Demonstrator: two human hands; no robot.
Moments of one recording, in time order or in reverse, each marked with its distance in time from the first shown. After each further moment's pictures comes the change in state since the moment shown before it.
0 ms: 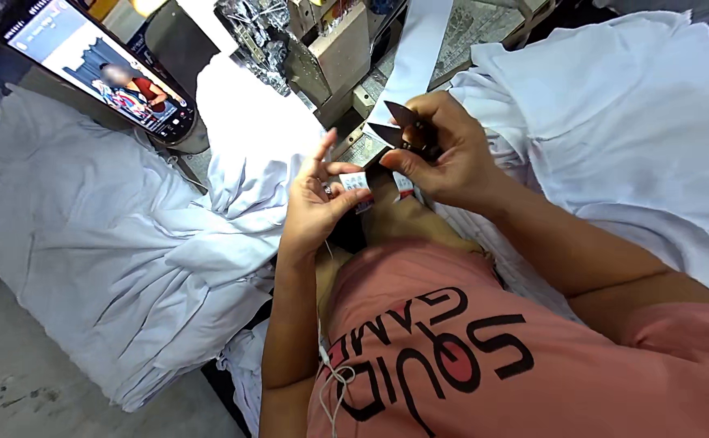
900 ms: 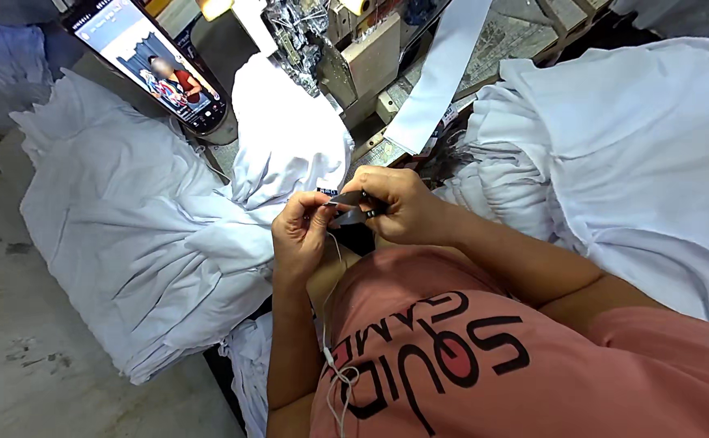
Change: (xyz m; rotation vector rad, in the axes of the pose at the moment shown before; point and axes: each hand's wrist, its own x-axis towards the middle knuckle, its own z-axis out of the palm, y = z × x) left_hand -0.050 0.007 -0.017 0.458 0.230 0.297; right_hand 0.004 -0.015 0.057 0.138 -0.206 -0.143
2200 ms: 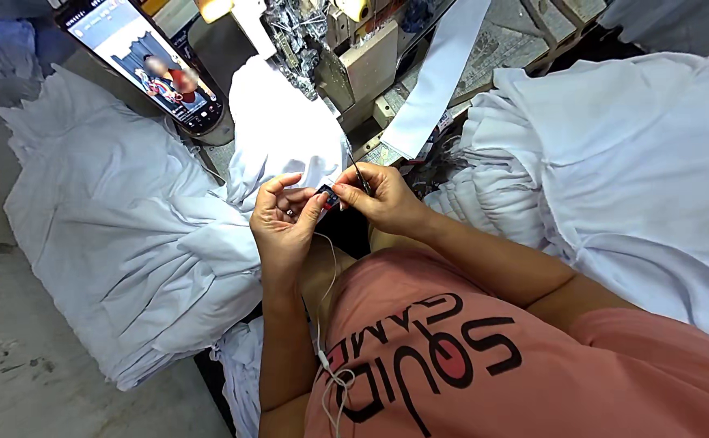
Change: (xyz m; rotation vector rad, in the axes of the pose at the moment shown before) left_hand 0.011 0.006 -0.002 -0.054 0.146 -0.113; right_hand -0.001 0.015 0.022 0.417 0.160 0.446
